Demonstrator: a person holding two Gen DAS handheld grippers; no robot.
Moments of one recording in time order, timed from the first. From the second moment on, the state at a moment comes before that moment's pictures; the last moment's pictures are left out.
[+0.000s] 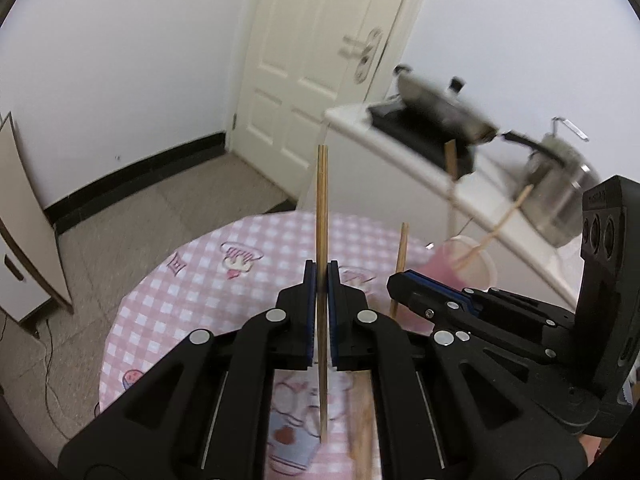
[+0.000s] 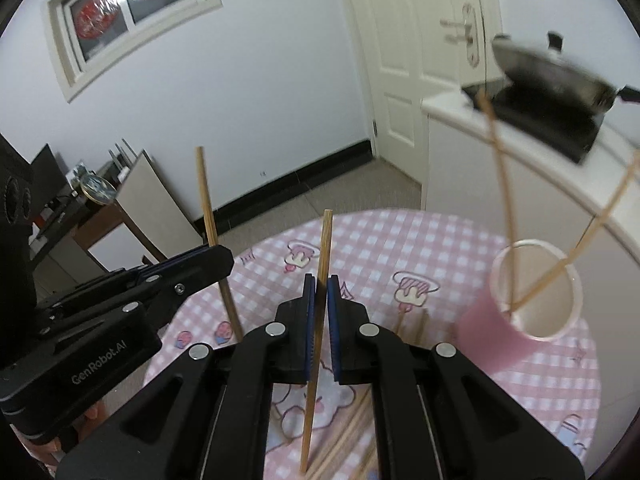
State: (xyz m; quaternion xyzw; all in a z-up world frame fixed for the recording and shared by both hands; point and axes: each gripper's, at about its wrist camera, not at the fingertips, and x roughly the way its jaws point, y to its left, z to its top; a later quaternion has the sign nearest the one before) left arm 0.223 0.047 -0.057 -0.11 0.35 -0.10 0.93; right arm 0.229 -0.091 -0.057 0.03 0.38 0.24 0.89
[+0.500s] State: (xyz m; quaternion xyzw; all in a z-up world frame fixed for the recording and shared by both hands) left arm 0.174 -0.022 0.016 -0.07 0.27 -0.14 0.95; right arm 0.171 -0.169 0.020 0.03 0.29 0.21 0.93
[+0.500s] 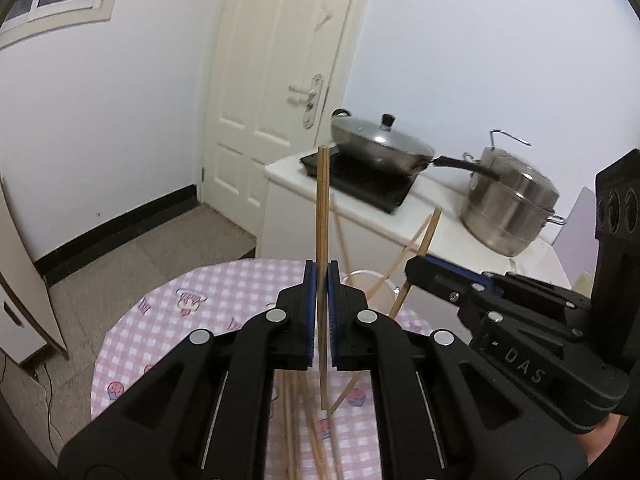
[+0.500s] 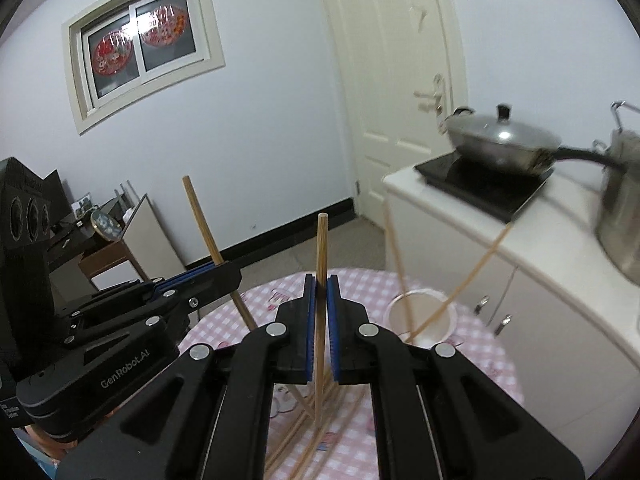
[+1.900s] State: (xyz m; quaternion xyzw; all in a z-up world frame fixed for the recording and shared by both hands) left arm 0.254 -0.096 -0.028 -0.06 0.25 -0.12 0.96; right arm 0.215 -0.235 -0.021 0.04 0.22 0.12 0.97
